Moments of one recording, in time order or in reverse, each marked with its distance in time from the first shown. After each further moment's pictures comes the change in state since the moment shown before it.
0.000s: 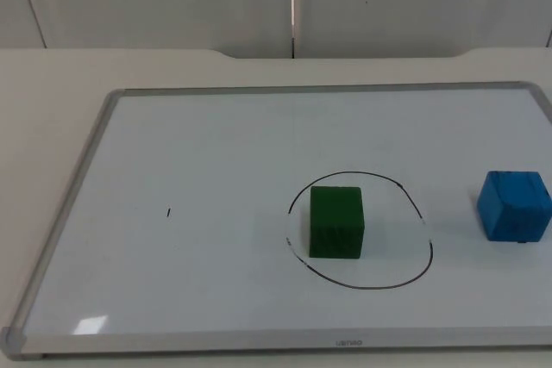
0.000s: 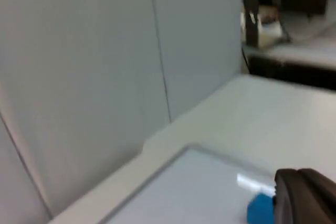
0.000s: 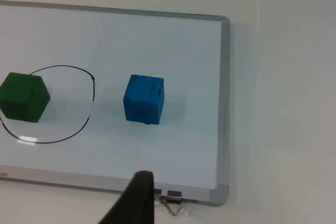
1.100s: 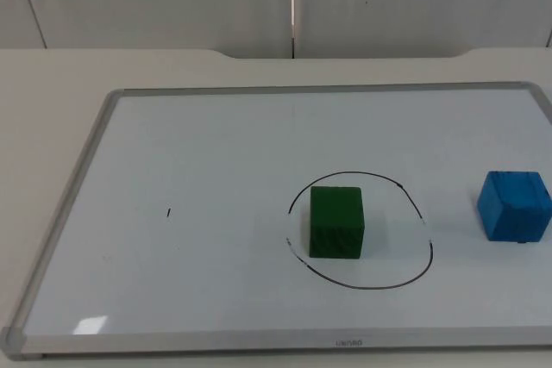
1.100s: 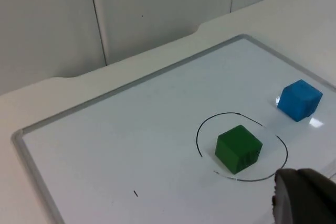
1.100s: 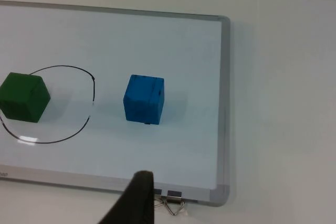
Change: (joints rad) right arm 0.000 0.000 0.000 0.000 0.000 0.000; left arm 0.000 -0.457 0.153 0.902 0.326 -1.062
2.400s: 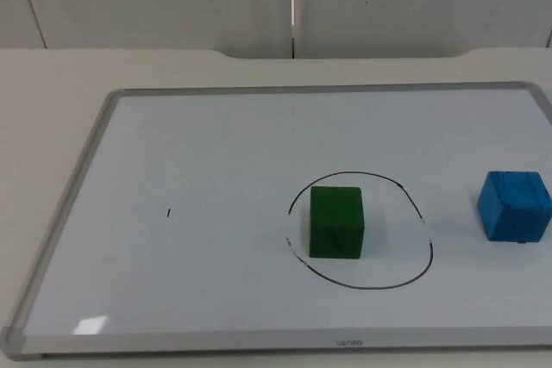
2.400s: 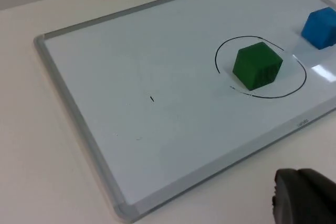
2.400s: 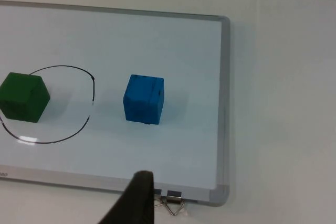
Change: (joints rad) right arm 0.000 0.000 0.000 0.000 0.000 0.000; left arm 0.000 -0.342 0.099 0.114 0.349 -0.153
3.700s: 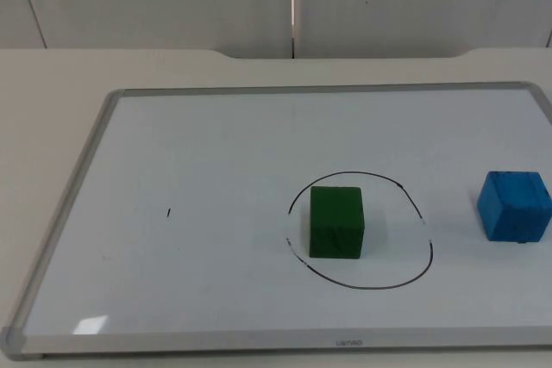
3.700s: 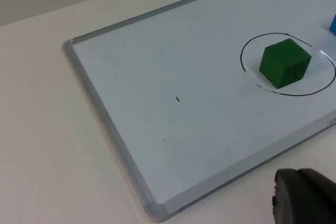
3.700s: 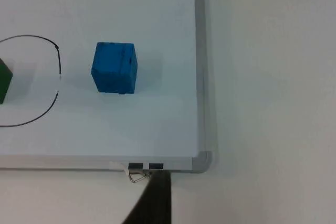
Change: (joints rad) right arm 0.000 0.264 -0.056 -0.085 -0.005 0.122; left arm 0.000 0.000 0.000 0.069 0.000 0.010
